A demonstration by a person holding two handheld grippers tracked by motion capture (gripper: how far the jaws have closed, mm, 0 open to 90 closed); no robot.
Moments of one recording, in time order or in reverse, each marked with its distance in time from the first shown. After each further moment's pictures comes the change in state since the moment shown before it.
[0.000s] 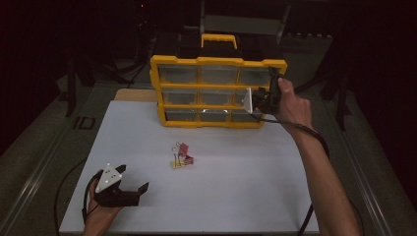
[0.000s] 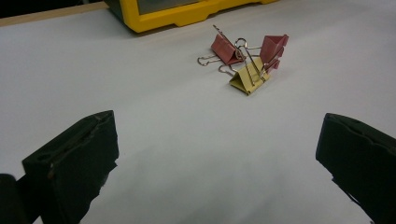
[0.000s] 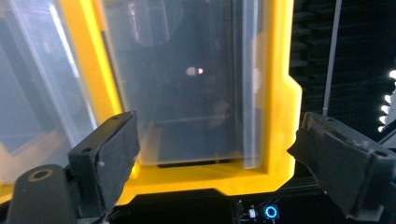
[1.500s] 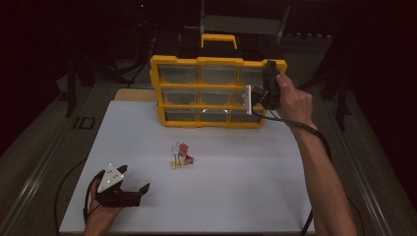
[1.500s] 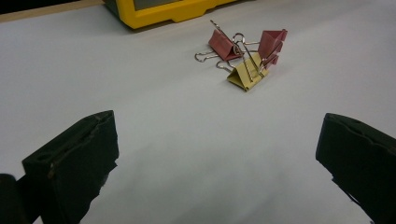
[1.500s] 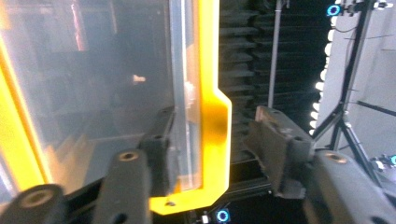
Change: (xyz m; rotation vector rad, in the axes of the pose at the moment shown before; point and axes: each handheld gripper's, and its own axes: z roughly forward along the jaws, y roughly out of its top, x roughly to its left) left arm -0.002 0.000 0.003 0.016 -0.005 0.011; right arm -0.004 0.001 0.002 -0.029 -0.184 -0.057
